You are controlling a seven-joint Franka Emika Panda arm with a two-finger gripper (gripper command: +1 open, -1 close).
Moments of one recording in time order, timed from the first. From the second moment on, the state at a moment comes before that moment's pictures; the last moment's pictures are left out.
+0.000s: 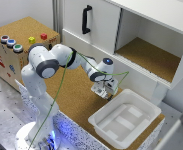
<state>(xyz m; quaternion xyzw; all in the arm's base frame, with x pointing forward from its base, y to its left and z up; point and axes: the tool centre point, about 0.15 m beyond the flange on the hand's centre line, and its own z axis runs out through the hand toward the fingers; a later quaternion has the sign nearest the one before) 0.425 -0.143 0.216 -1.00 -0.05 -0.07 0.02</state>
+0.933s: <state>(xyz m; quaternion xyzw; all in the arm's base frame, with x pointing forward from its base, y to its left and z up) 0.442 -0.071 0.208 -0.99 -0.11 -0.09 0.02</state>
